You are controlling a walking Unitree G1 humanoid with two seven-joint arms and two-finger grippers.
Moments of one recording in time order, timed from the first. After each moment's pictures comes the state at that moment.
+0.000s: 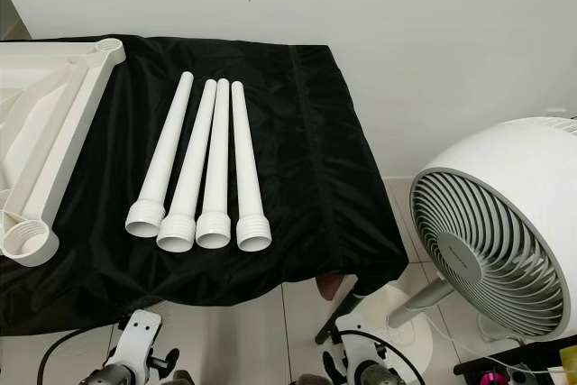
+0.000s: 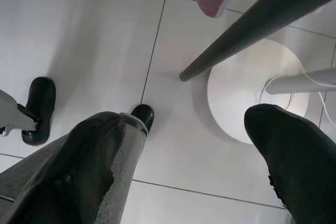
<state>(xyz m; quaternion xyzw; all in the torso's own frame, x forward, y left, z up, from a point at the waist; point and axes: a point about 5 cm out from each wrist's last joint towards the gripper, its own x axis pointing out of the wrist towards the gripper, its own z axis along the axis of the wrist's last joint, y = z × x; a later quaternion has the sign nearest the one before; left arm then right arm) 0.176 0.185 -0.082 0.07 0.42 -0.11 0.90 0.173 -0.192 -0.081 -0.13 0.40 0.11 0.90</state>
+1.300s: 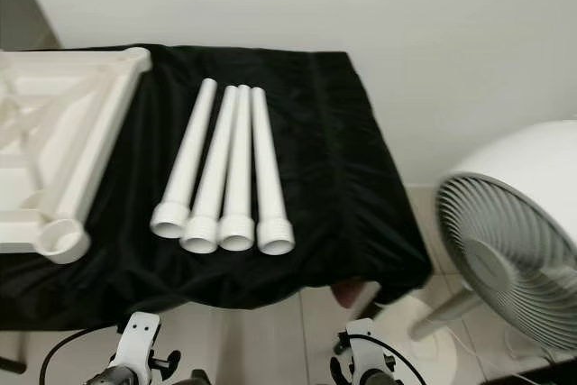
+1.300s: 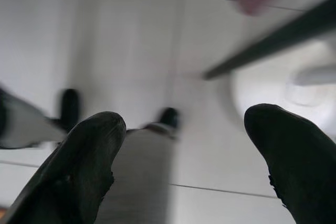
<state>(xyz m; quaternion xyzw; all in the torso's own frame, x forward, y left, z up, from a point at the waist) 0.170 0.196 -0.085 0.05 0.44 -0.07 0.89 0.165 -0.186 -0.087 -0.07 0.42 0.06 0.90</state>
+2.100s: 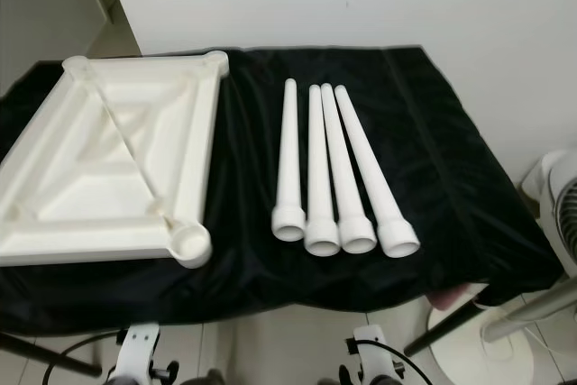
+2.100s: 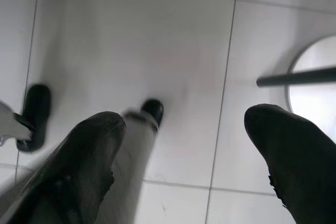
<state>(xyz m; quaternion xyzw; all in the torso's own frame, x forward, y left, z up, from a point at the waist) 0.167 0.196 -0.088 0.05 0.45 -0.04 0.89 0.162 -0.200 -0.087 -0.08 0.43 0.05 0.90</state>
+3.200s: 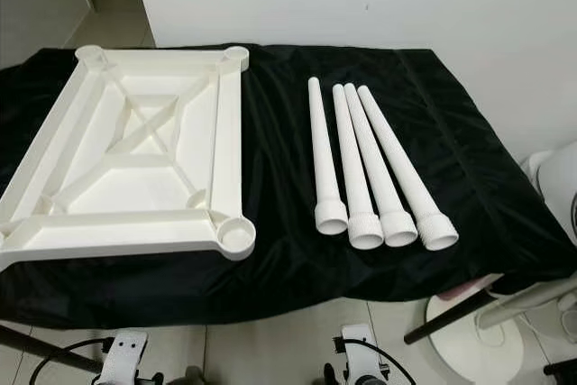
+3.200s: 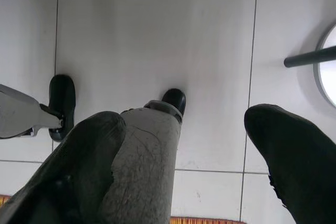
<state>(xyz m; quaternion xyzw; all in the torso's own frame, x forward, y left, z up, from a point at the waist) 0.151 0.199 -0.095 0.06 0.49 -0.05 0.87 0.151 -0.192 -0.093 -0.07 0.45 0.04 0.89</state>
